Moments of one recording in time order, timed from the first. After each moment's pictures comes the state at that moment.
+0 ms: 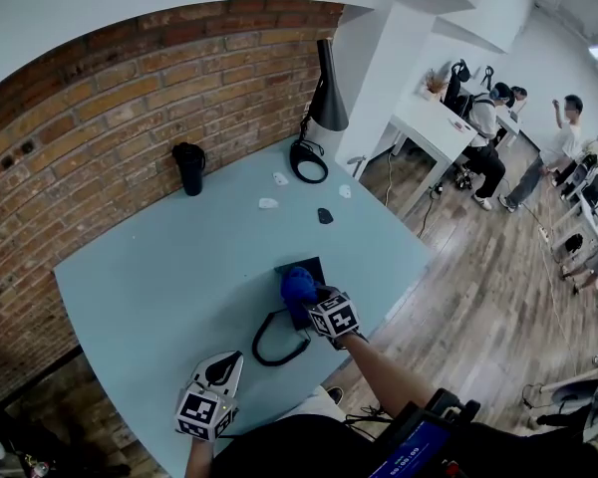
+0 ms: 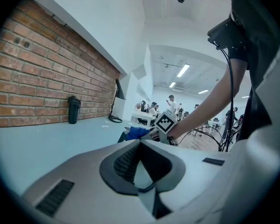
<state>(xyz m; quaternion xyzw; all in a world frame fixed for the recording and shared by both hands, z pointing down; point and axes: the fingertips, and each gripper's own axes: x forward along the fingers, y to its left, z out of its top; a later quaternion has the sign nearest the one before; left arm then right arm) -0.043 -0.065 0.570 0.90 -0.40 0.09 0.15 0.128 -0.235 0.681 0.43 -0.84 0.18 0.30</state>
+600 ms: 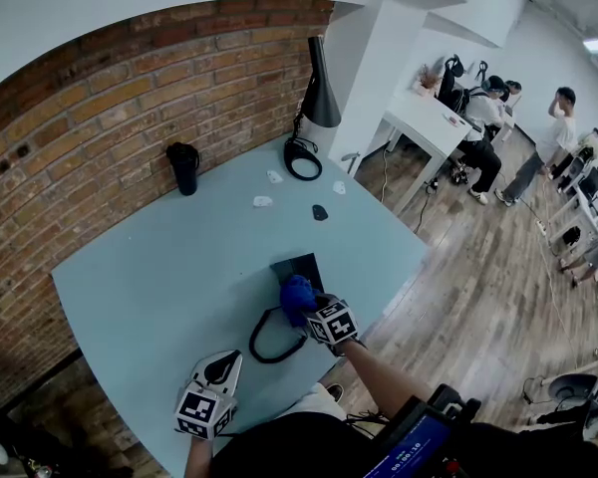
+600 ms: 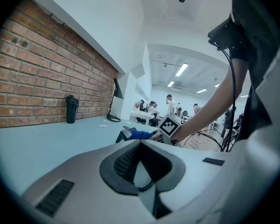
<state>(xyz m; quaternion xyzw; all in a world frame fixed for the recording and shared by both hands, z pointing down) -0.039 -0.061 0.570 0.90 -0.39 0.09 0.15 0.134 -0.207 0.694 0.43 -0.83 0.19 0.30</state>
